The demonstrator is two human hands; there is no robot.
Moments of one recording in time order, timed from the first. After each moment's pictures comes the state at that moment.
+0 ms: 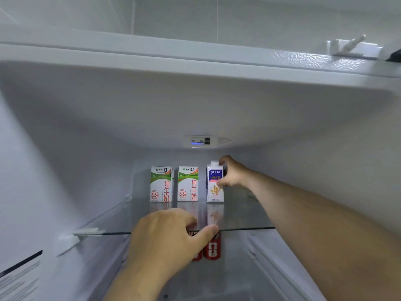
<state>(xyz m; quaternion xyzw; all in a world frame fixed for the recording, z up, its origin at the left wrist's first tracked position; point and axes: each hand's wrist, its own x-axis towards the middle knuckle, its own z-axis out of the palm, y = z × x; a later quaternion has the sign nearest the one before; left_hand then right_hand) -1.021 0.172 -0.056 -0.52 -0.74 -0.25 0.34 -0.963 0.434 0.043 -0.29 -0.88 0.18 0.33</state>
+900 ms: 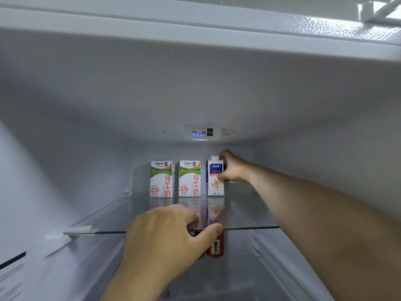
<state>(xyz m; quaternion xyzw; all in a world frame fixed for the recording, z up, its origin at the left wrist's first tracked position) -1.017 0.171 -0.053 -0.51 -0.76 -0.22 0.34 -0.982 0.455 0.042 -0.27 -0.89 0.19 0.32</state>
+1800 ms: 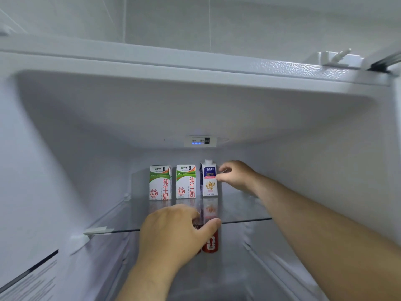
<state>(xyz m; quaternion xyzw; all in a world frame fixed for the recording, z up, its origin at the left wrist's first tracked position) -1.017 0.168 -0.053 -0.52 -0.74 -0.27 0.34 -0.931 0.385 0.031 -0.30 -0.86 0.15 0.38</state>
